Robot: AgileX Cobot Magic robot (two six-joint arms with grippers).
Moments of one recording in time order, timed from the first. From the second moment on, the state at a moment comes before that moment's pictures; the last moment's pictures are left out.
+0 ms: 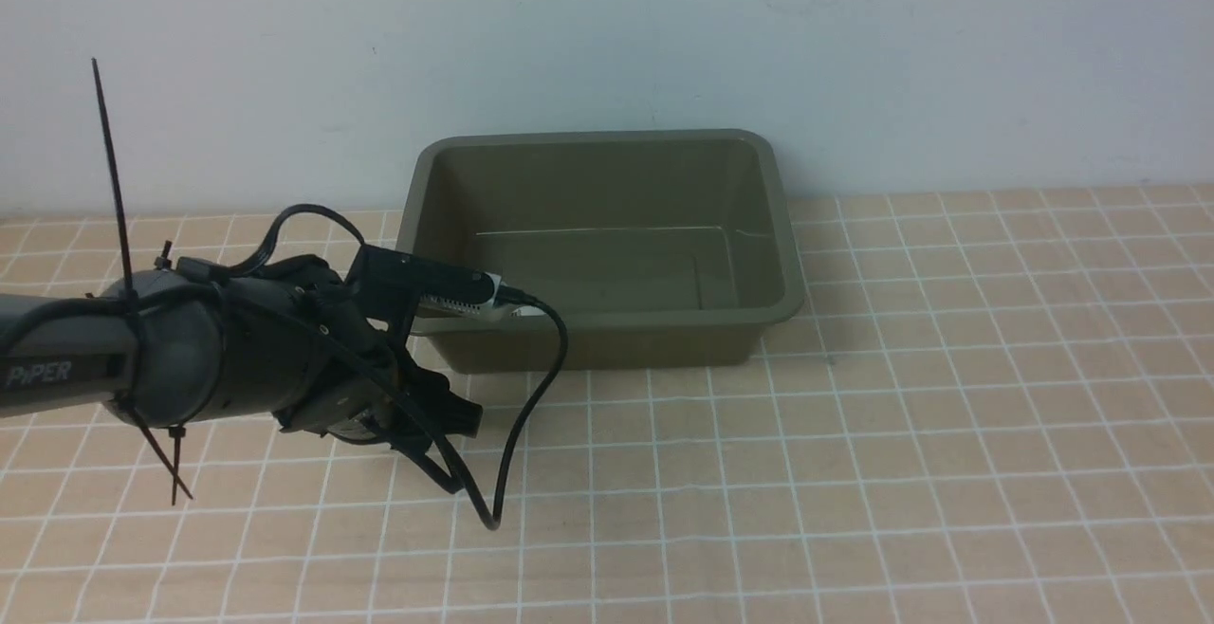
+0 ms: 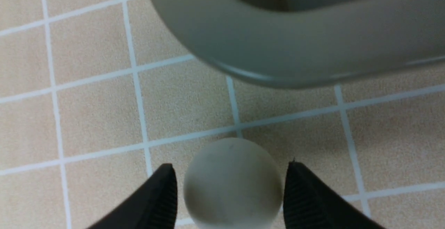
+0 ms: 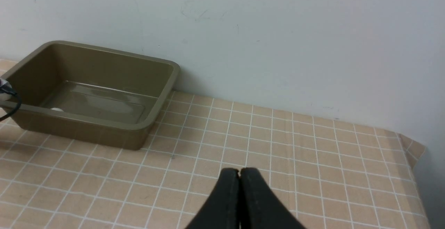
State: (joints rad) right arm -0.05 0.31 -0.99 0.18 1.16 -0.22; left arm -0.40 1.83 -0.95 0.63 0.40 -0.78
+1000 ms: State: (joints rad) right arm -0.05 0.31 -0.99 0.19 1.16 -0.23; left arm -0.45 1.51 -0.95 0.40 0.67 -0.55
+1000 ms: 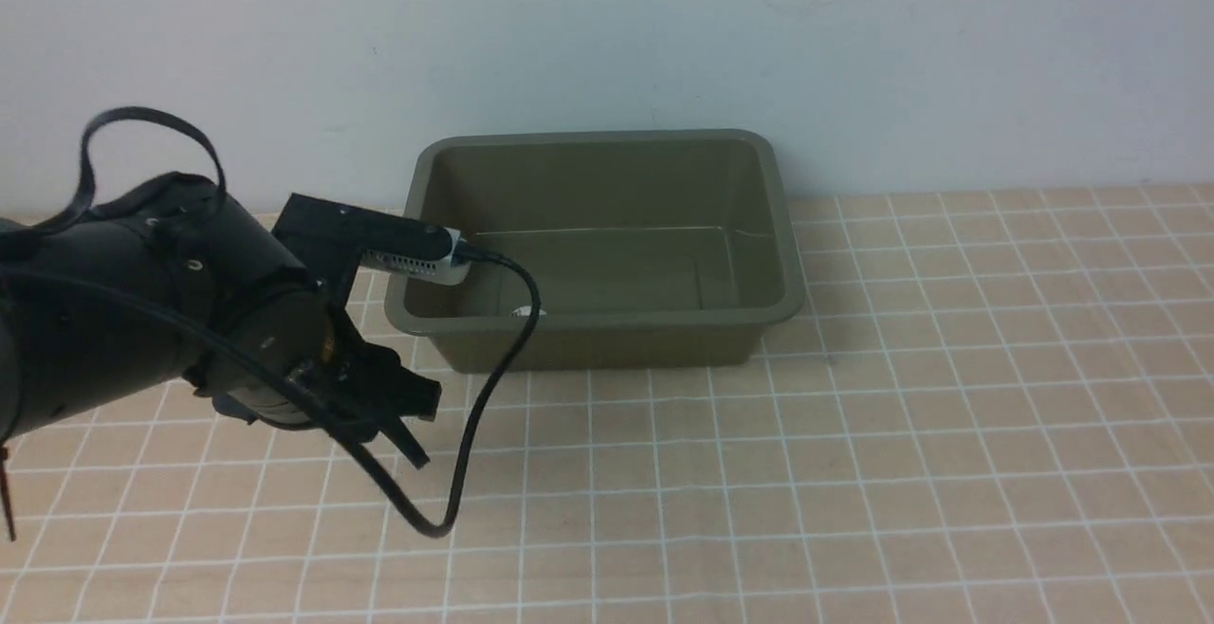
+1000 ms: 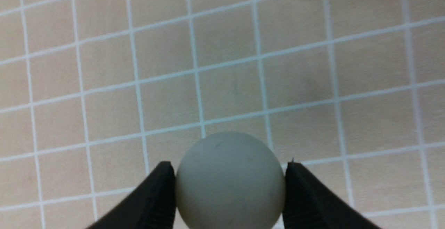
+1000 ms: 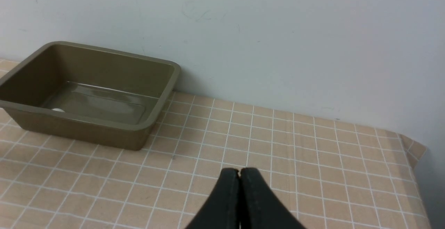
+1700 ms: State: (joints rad) right arm -0.05 0.31 -0.99 0.20 1.15 -0.23; left arm -0.46 1.75 -1.20 0.45 0.33 -0.52
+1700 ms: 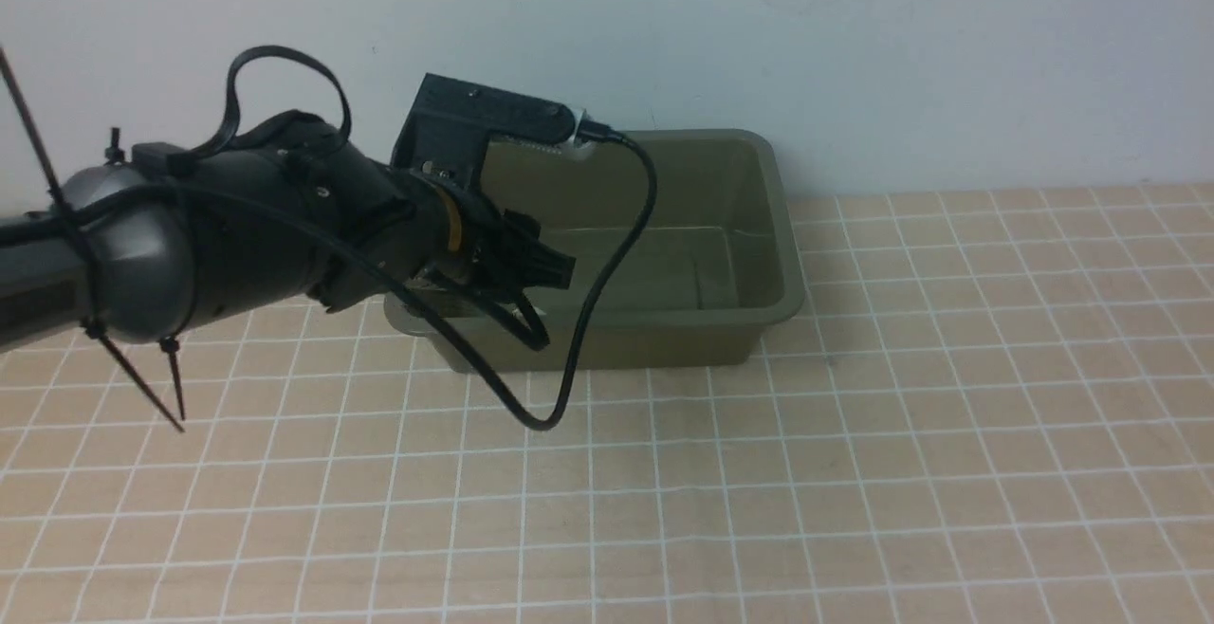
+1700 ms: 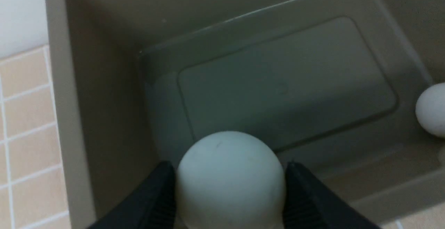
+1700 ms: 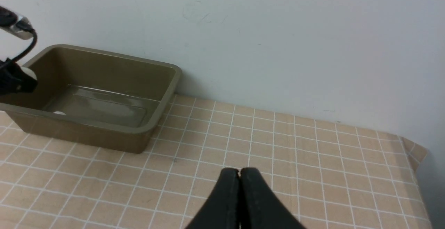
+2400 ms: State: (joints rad) right arm -0.05 0.31 -0.99 0.21 1.15 -0.23; left arm -0.46 1.91 -1.32 0.50 0.29 -0.52
